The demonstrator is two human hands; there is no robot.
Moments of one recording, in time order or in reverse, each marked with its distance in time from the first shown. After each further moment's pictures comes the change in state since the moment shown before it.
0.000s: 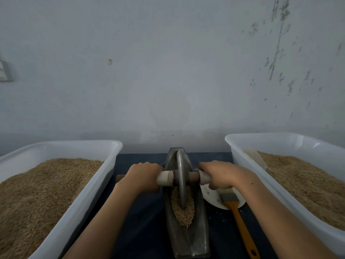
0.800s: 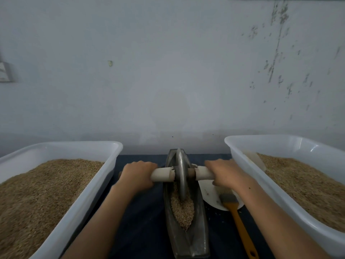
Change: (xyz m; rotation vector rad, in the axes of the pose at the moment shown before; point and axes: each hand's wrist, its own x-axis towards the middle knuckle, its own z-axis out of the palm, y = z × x) left_hand -0.007 -0.009 0.001 -0.007 0.126 -0.069; right_hand 0.004 0.014 0.015 -0.131 0.245 0.070
